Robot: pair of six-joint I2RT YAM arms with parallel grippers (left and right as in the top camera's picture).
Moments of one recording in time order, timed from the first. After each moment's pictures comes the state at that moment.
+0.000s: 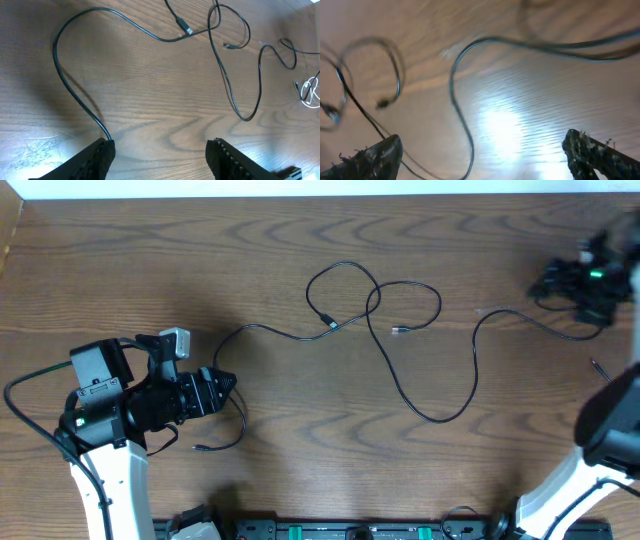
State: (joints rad) left arm 0.35 1.05 0.95 -1.07 0.67 0.11; right arm -0.30 2.00 1.85 -1.29 -0.26 0.06
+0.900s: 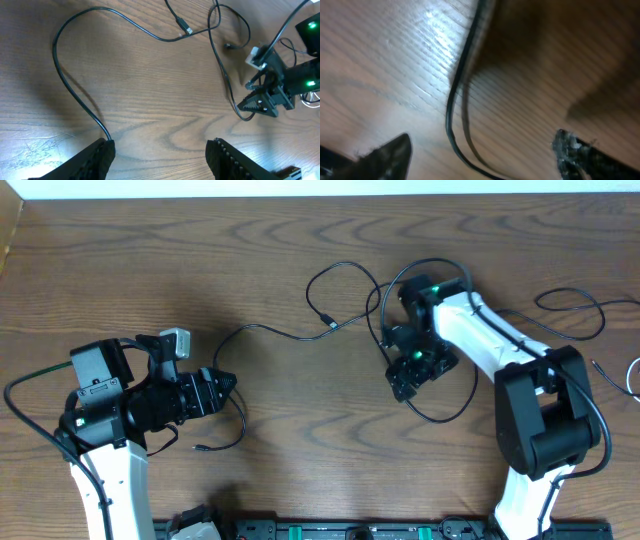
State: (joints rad) left arm 0.35 1.05 0.95 -1.07 0.67 0.11; right arm 0.37 2.00 1.38 -1.14 -0.16 -0.30
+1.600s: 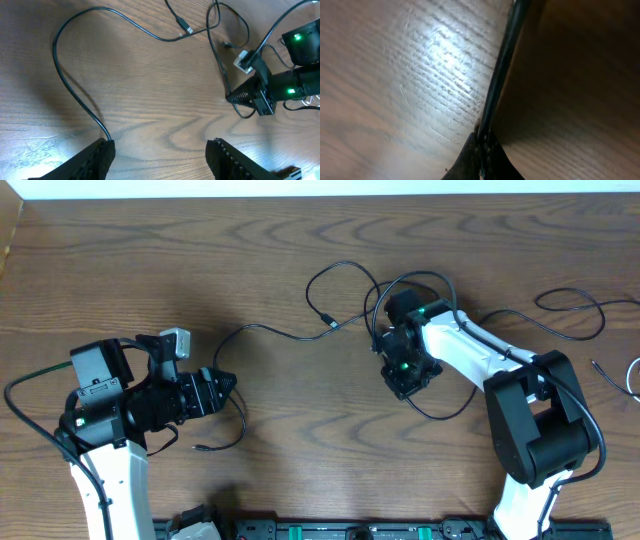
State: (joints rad) left arm 0.35 1.05 0.95 -1.07 0.67 0.11; right arm 0.43 1.98 1.25 -0.94 -0.18 -0.12
